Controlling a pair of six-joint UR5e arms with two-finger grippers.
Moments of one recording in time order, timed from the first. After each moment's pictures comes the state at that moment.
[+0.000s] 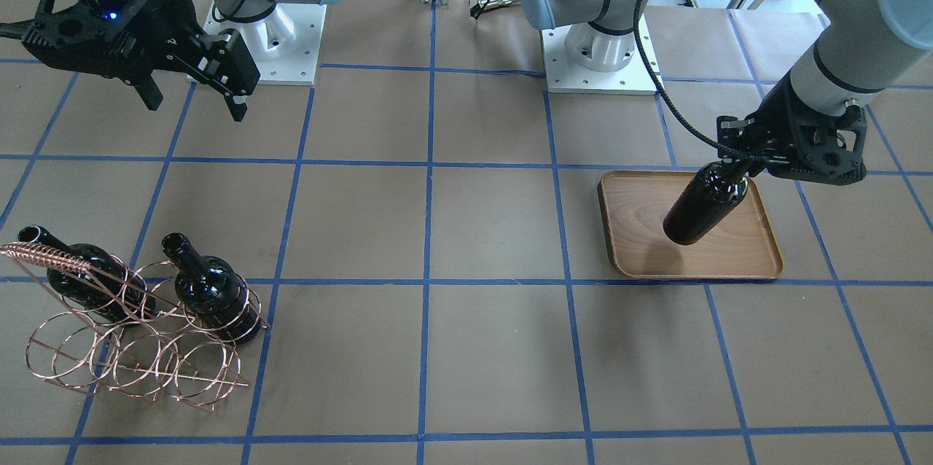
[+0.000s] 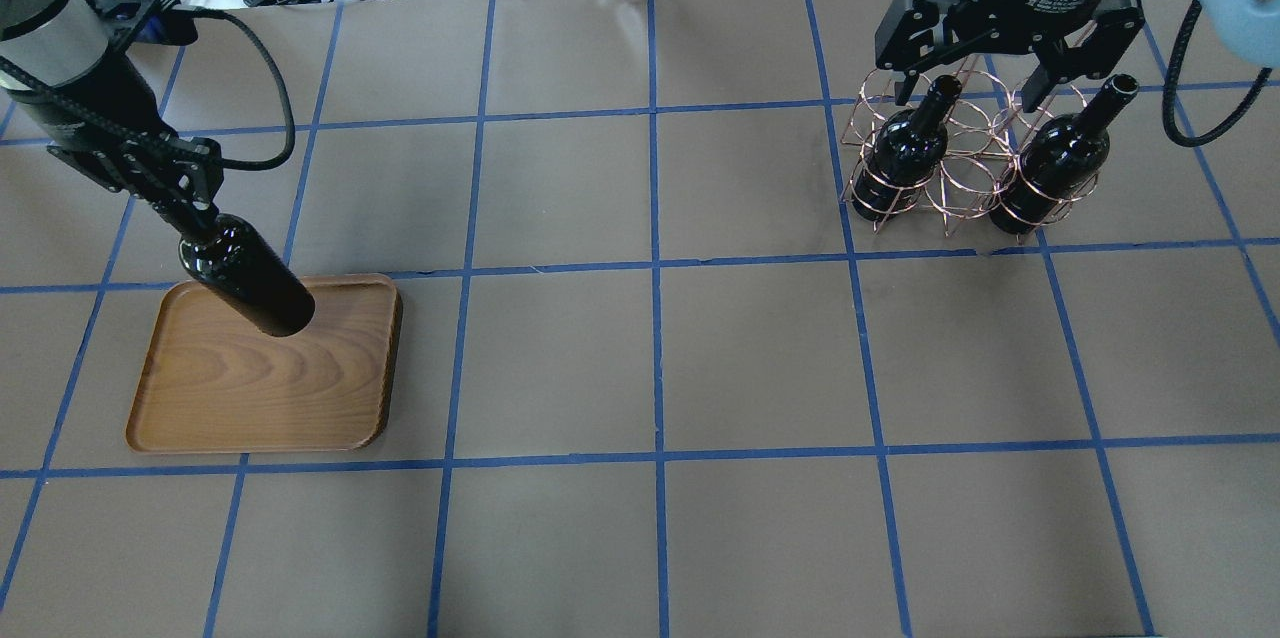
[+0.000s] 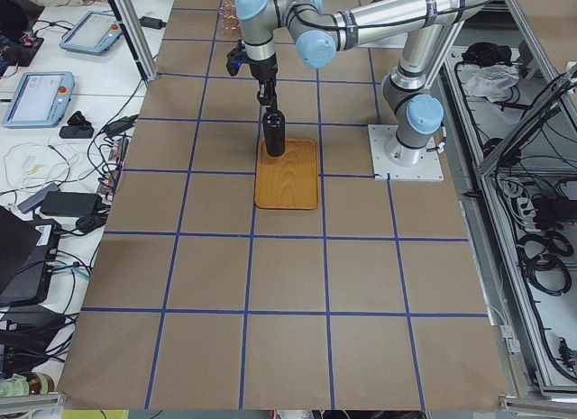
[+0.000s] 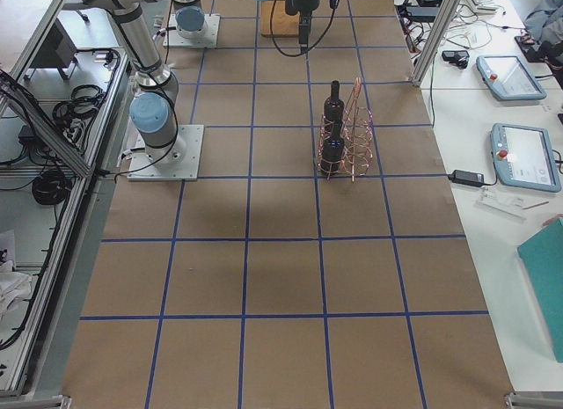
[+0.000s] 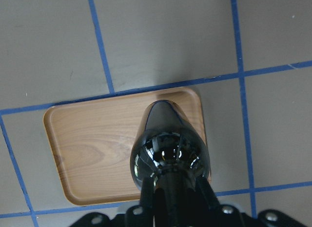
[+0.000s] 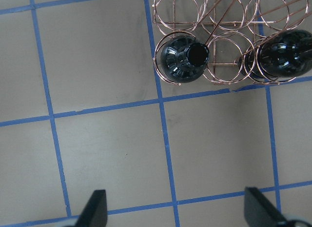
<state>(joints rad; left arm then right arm) -1.25 -1.62 -1.66 -1.54 1.67 0.47 1.58 -1.59 1.50 -1.56 -1.59 0.14</state>
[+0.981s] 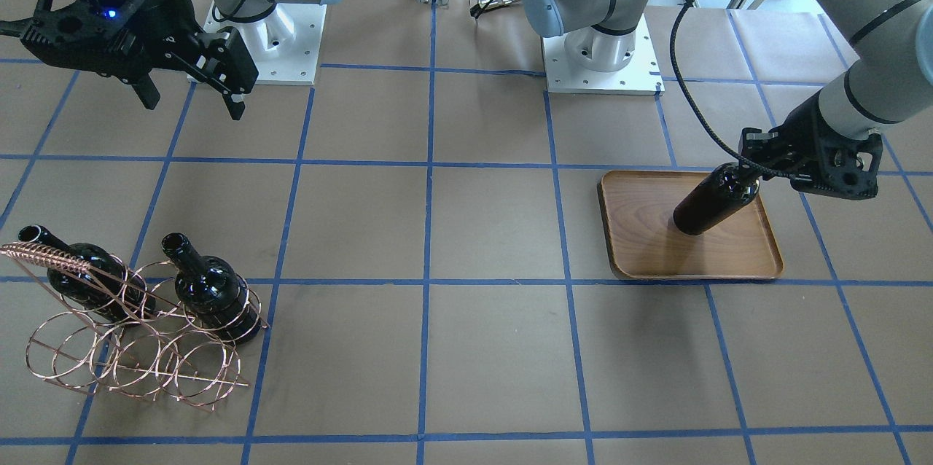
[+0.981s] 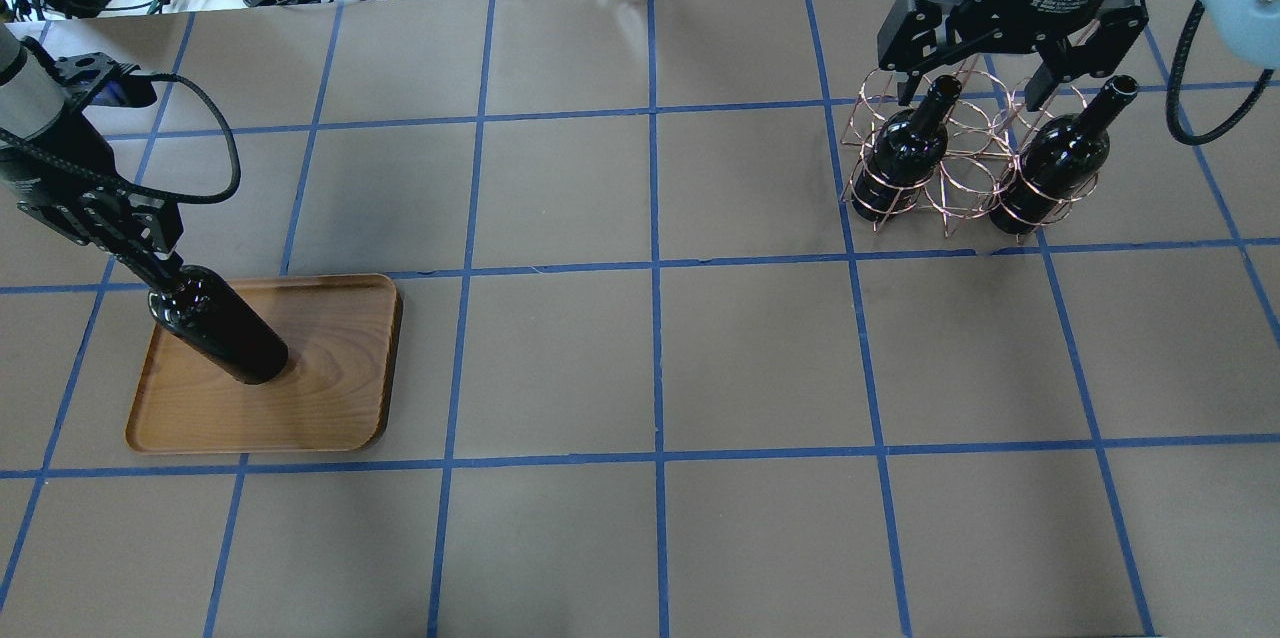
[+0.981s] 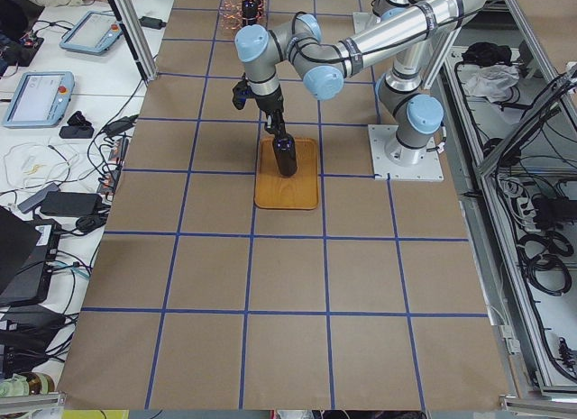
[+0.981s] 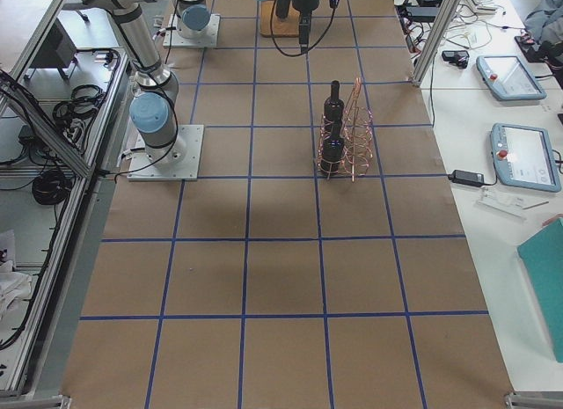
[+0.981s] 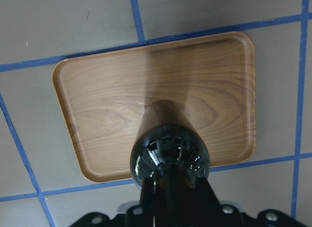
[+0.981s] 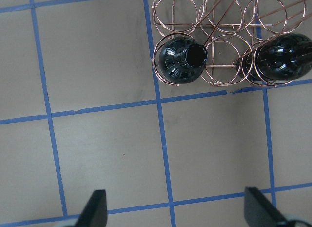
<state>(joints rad) -1.15 -1.66 -1.72 -1.52 1.67 0.56 1.58 -1.59 1.50 -1.56 -1.59 0.12</state>
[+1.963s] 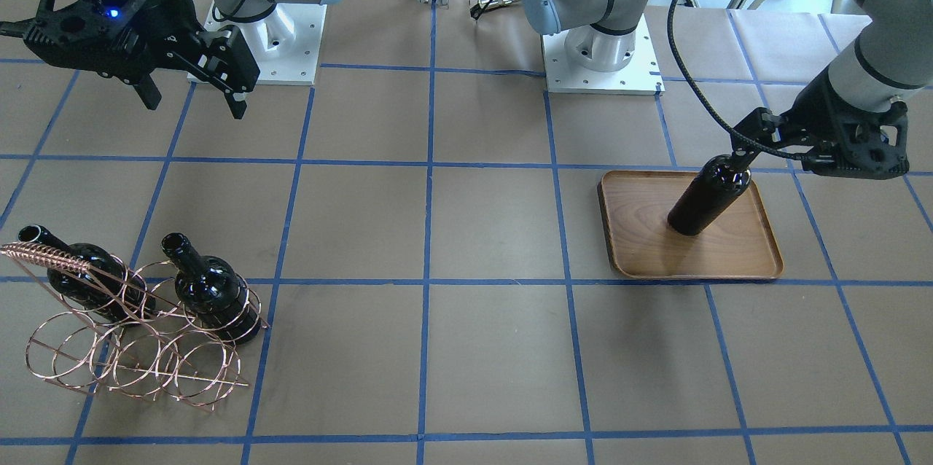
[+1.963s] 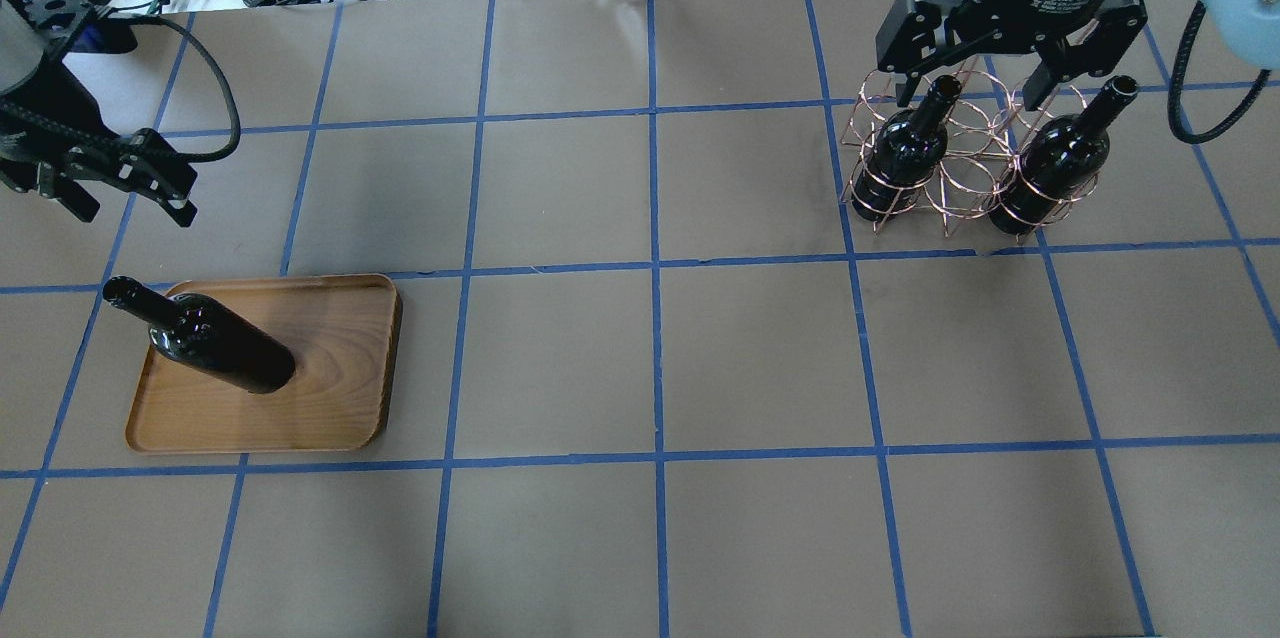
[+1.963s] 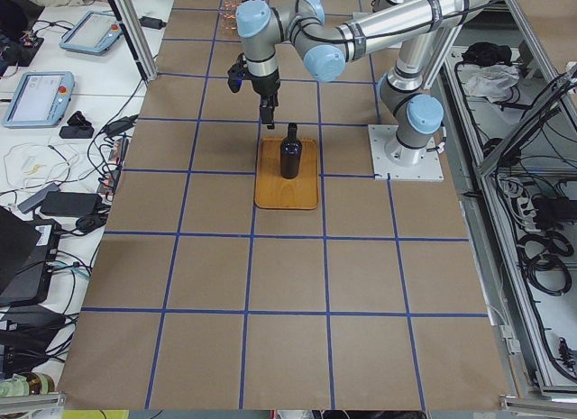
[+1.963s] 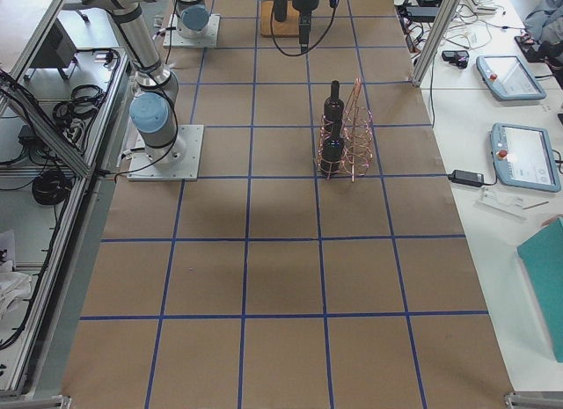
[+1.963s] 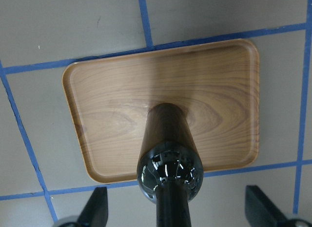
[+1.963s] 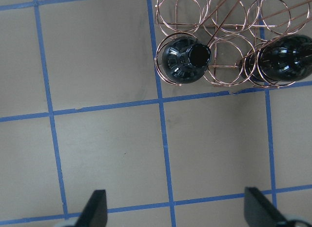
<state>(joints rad) -1.23 -1.61 -1.62 -1.54 1.66 0.39 1.58 -1.59 1.50 -1.56 -1.59 0.11</state>
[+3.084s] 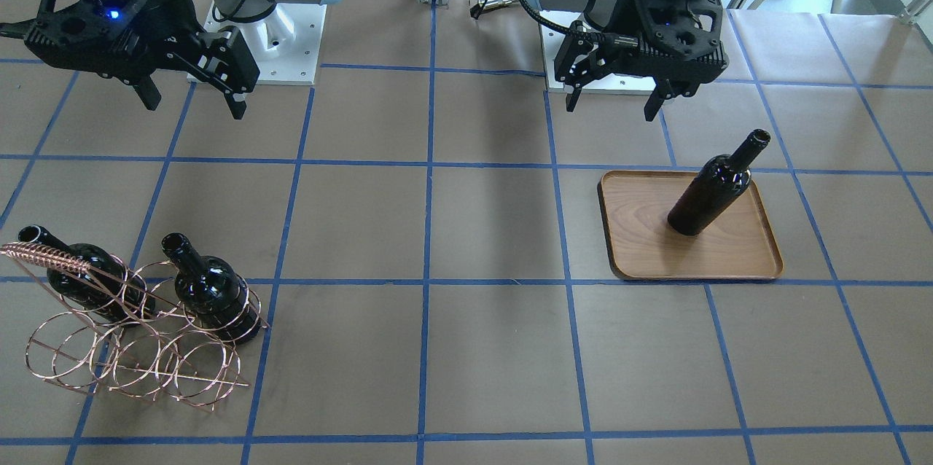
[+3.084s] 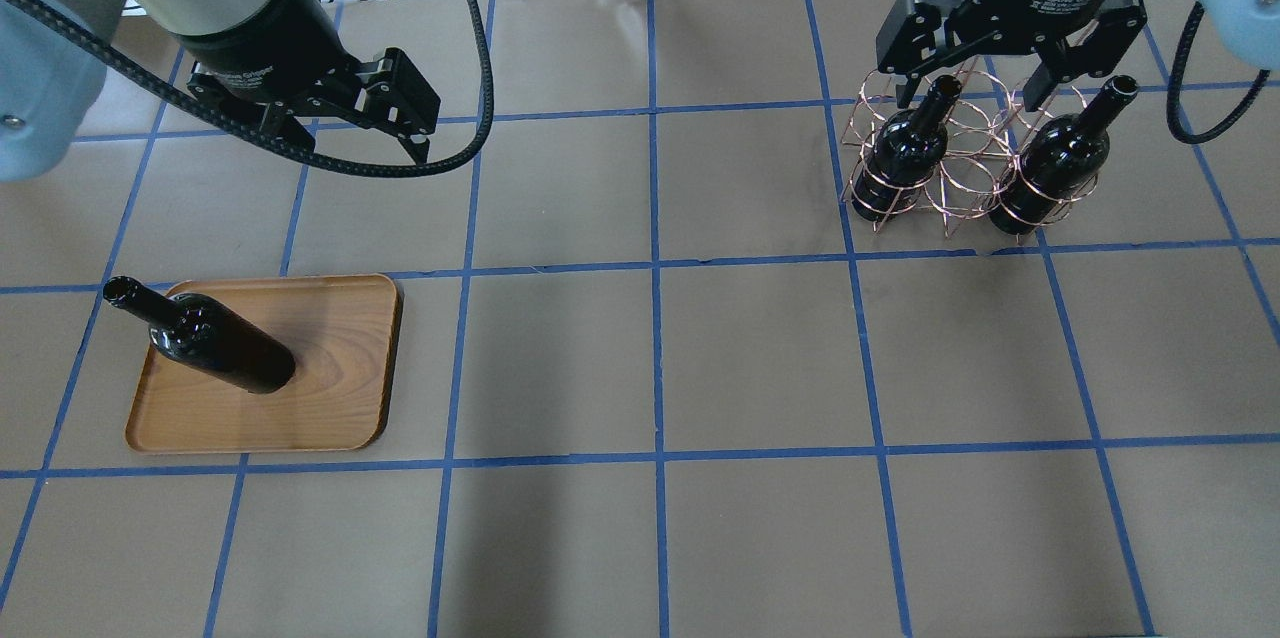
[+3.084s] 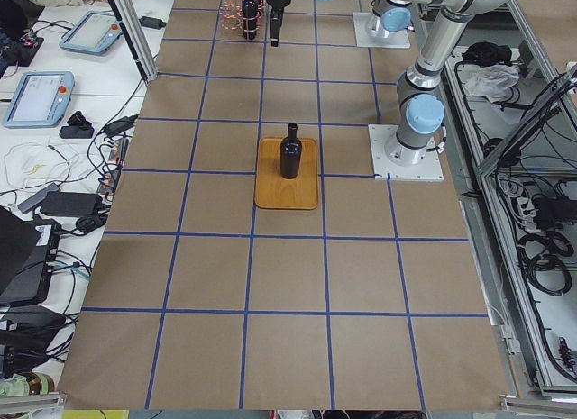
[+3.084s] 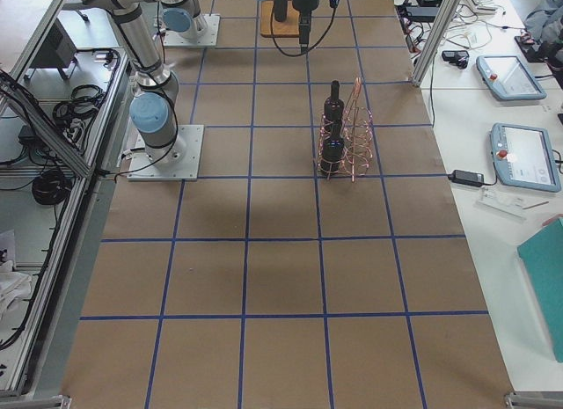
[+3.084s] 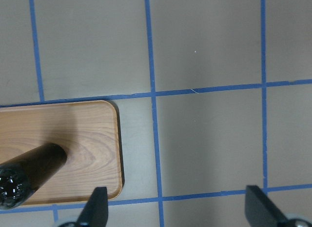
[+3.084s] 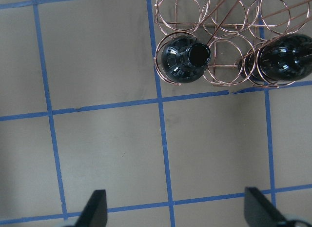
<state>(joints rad) -1.62 -1.53 -1.55 -1.57 1.53 0.04 1.58 -1.59 1.50 -1.56 -1.59 0.11</state>
